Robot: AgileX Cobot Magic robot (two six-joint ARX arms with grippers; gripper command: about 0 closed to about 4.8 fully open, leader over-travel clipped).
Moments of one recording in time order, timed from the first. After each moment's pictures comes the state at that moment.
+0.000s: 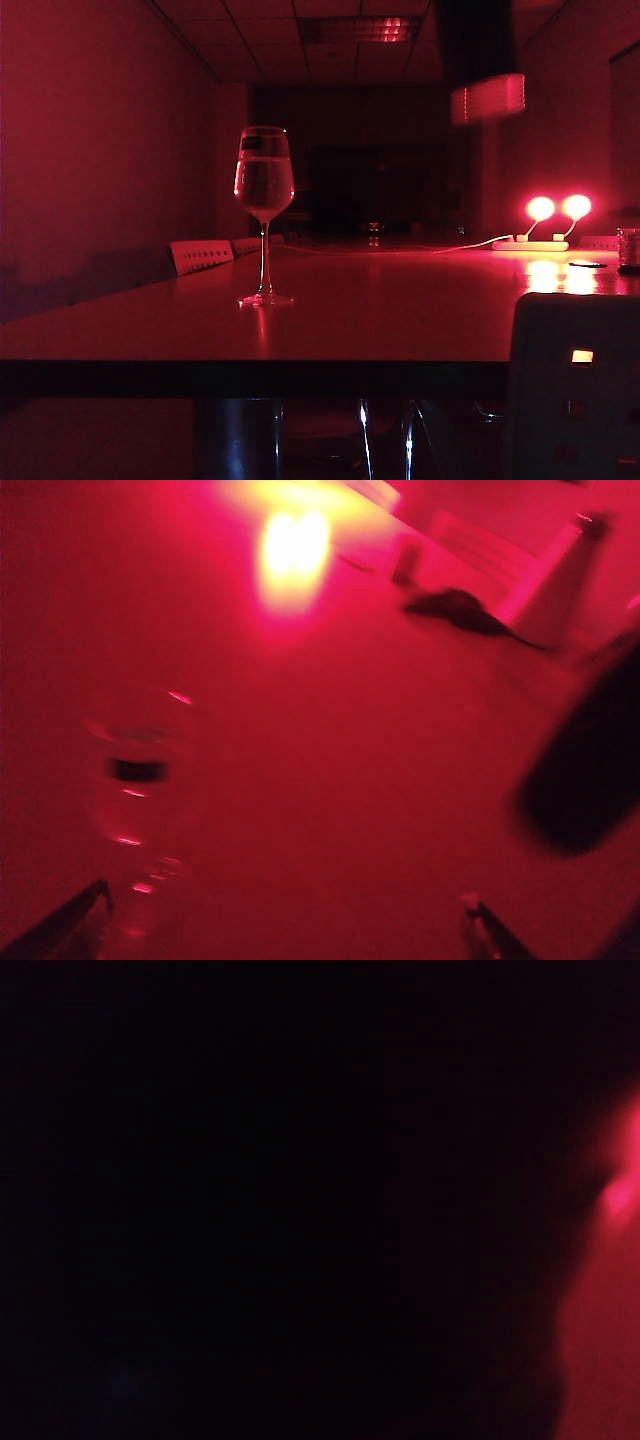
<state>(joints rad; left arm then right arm) -0.34 1.17 1.20 -0.24 0.36 -0.04 0.36 1.20 1.01 0.10 -0.19 -0.11</state>
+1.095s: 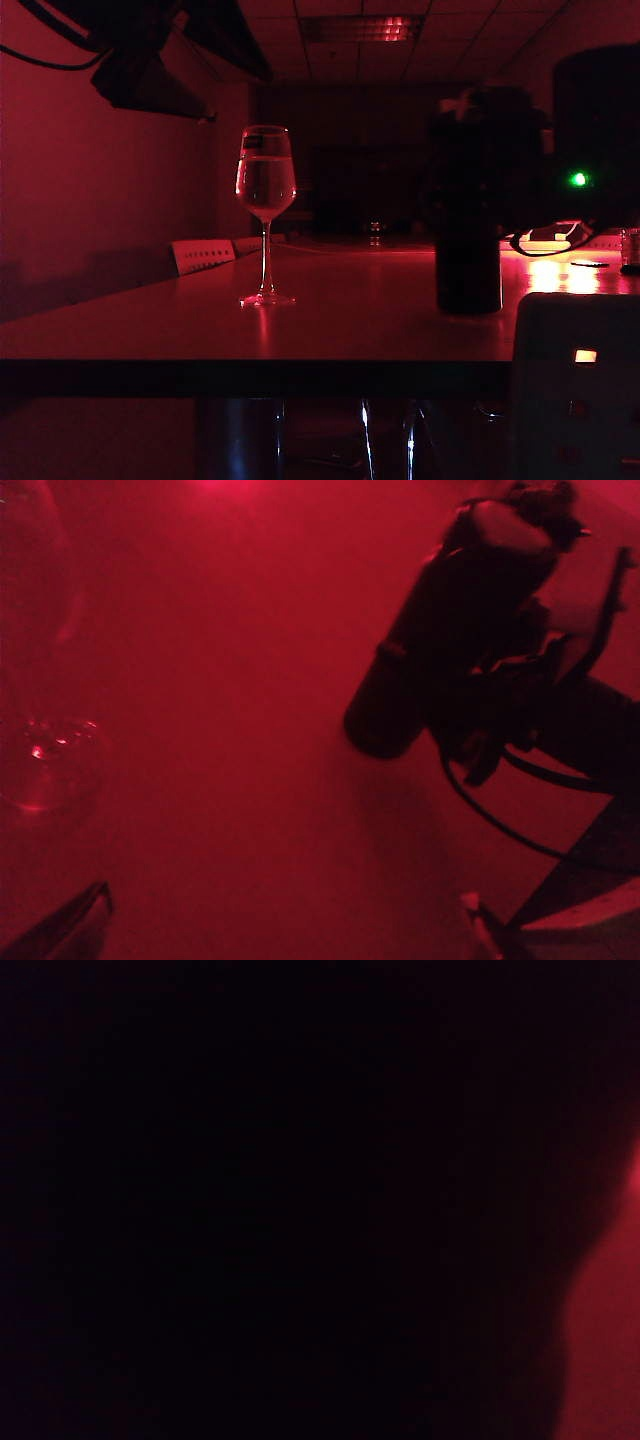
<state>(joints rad) -0.44 1.28 0.98 -0.13 0.37 -0.02 0.32 1.87 0.67 1.26 -0.01 -0.02</state>
